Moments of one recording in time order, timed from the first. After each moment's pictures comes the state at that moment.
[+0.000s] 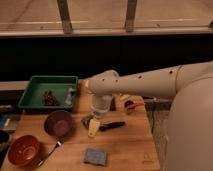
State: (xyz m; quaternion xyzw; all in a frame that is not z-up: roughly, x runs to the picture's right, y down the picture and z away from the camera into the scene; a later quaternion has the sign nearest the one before) arm -0.047 0.189 0.707 -0.45 -0.01 0.18 0.87
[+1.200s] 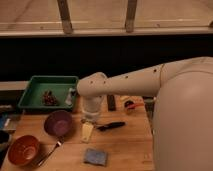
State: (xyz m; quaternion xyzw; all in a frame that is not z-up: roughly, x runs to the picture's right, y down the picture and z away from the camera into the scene) arm -0.077 0.206 0.699 -0.47 -0.01 0.12 0.87
